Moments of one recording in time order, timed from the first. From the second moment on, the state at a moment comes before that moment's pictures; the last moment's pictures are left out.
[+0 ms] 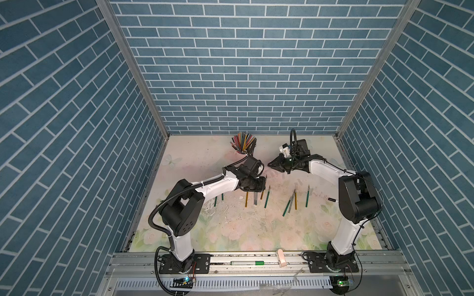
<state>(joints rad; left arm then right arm) -0.74 1.82 1.25 -0.43 0.32 -0.56 0.35 1.84 1.29 -0.26 -0.69 0.72</state>
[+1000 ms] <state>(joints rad) -0.74 1.83 1.24 -0.49 0.31 -0.54 0.16 1.87 1.25 -0.48 -0.55 0.46</state>
